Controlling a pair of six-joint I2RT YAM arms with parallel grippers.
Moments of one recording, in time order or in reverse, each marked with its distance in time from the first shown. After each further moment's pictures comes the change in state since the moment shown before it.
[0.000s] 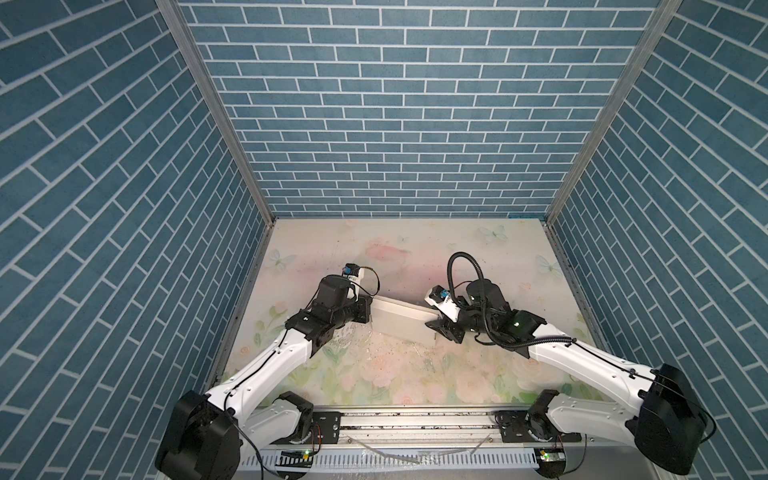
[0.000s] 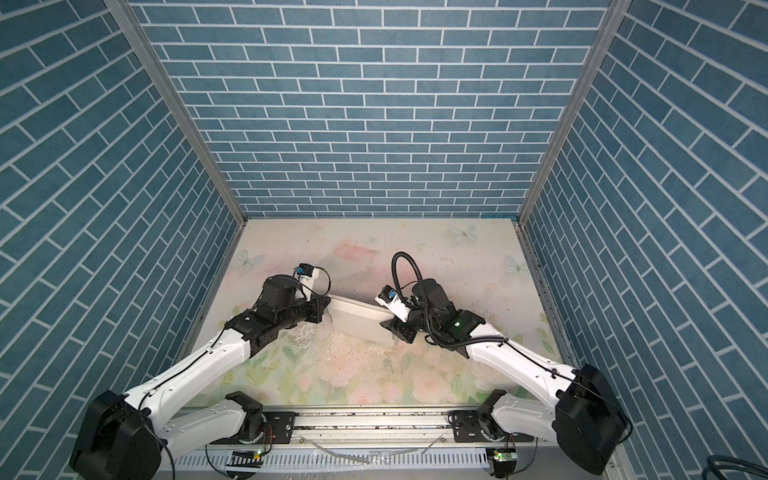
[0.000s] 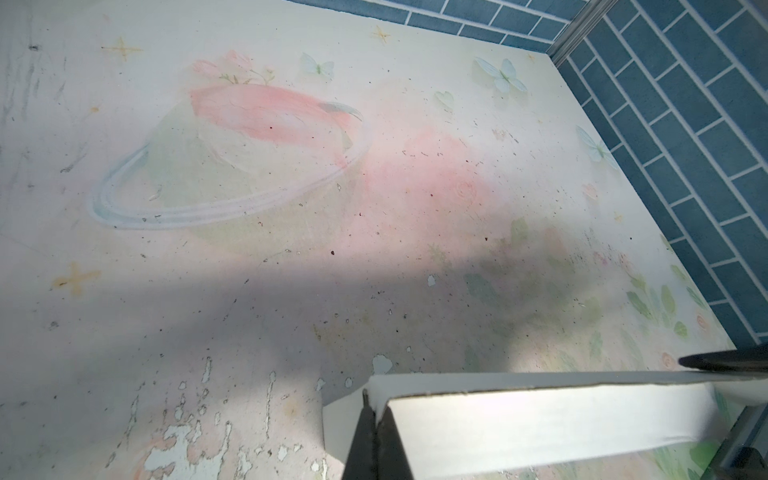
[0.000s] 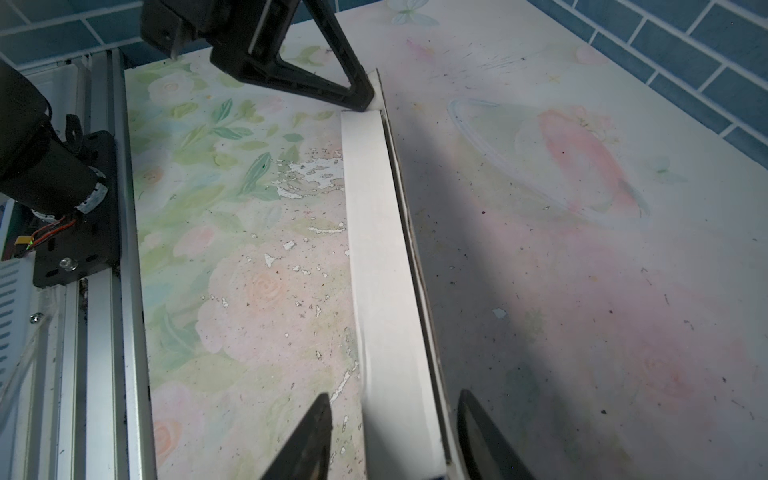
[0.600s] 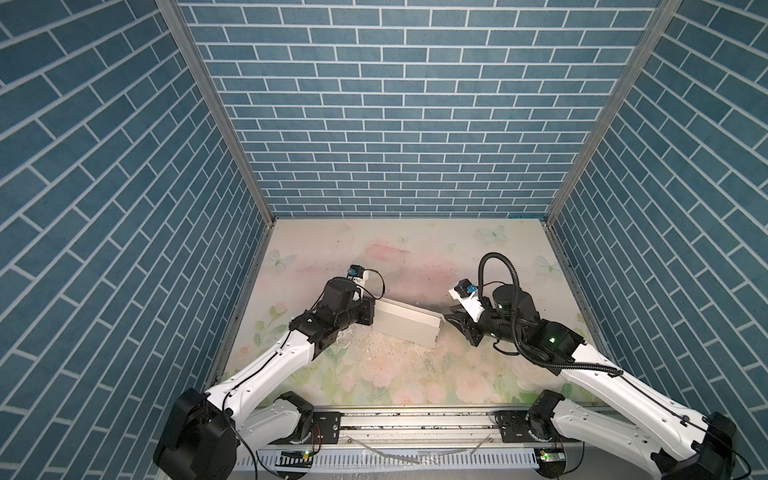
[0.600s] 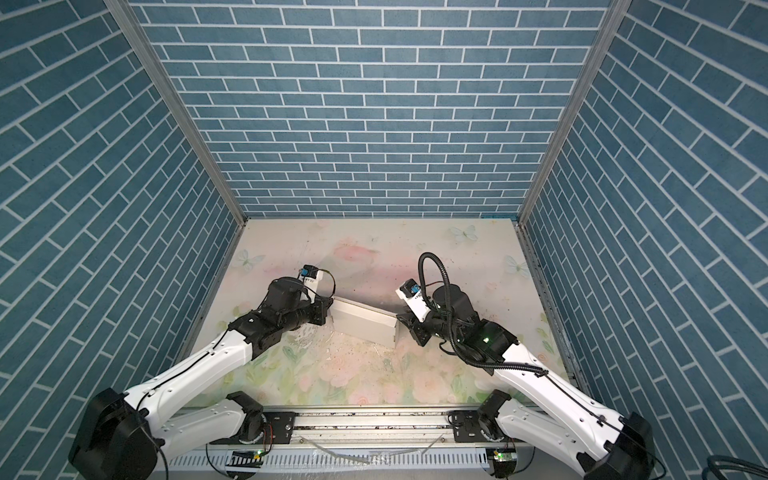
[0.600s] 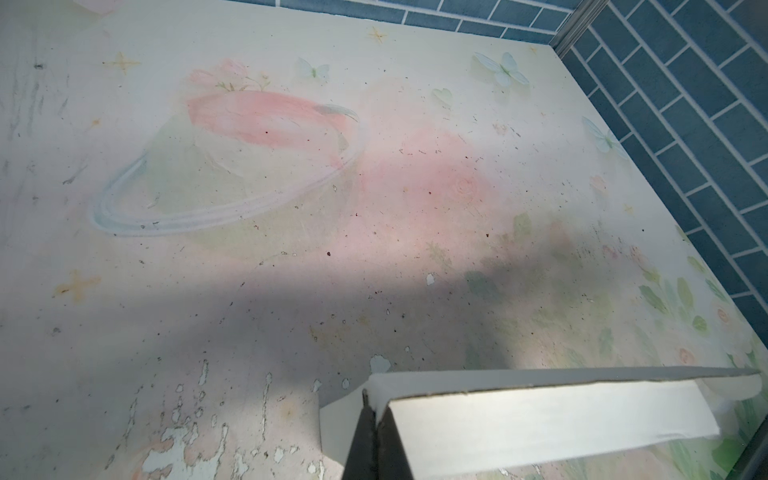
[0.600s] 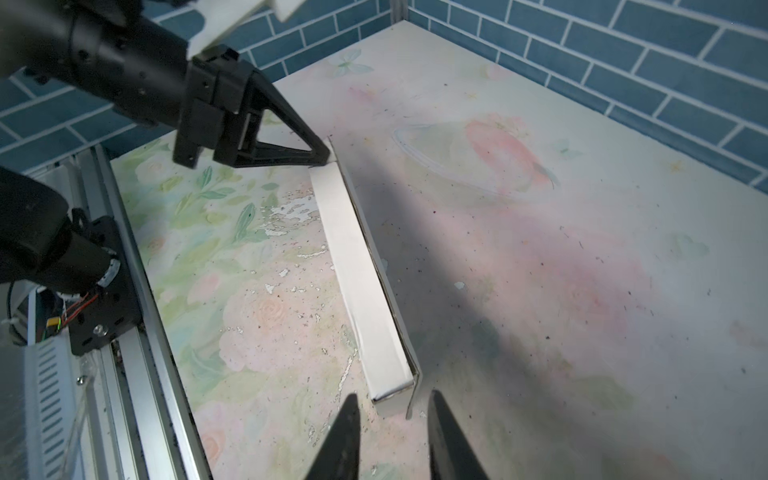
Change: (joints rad) left arm -0.063 0.000 0.002 0.001 -0.074 -0.001; right arm 0.000 -0.251 0.023 -0.206 0.151 0.231
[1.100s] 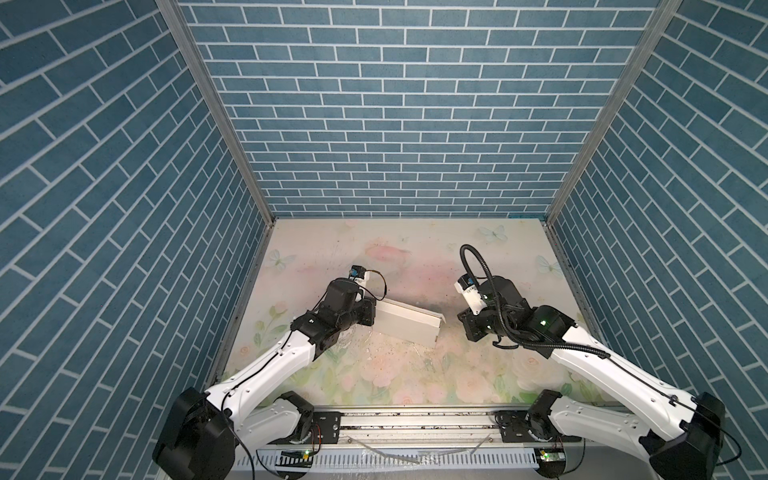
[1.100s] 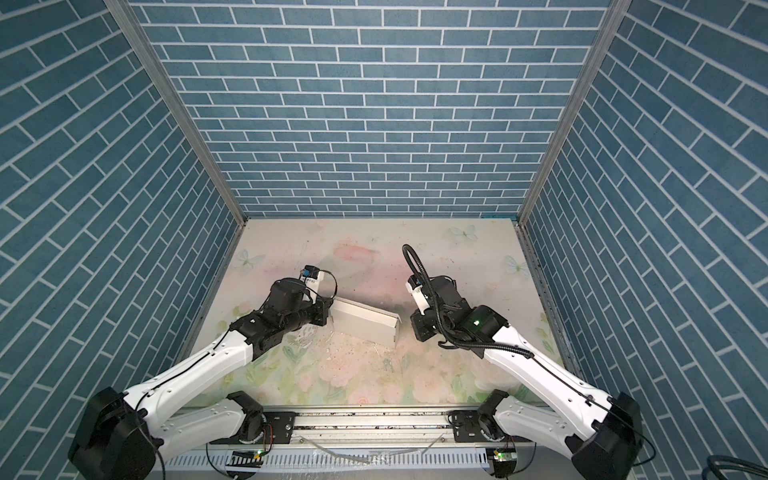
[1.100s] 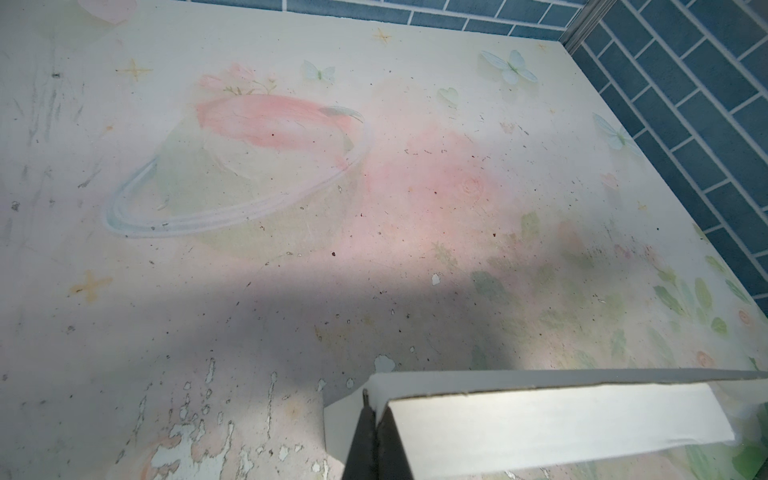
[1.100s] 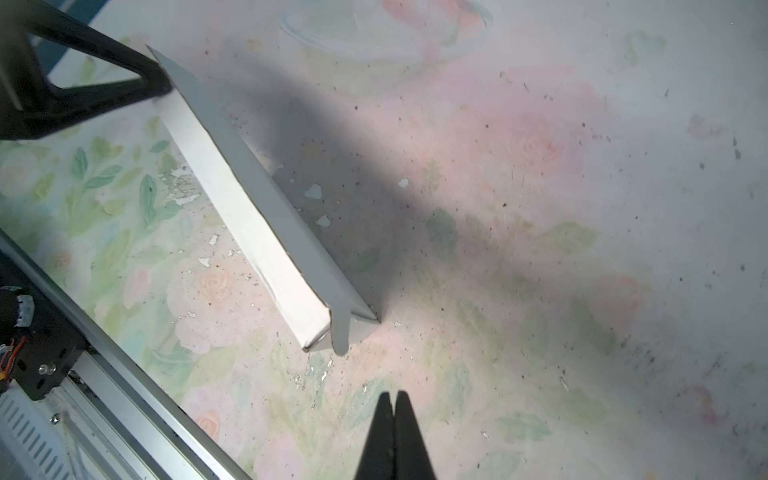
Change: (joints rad) left arm -0.025 -0.001 0.003 -0.009 -0.044 -0.001; right arm 0.000 0.151 0.145 -0.288 0.155 0.227
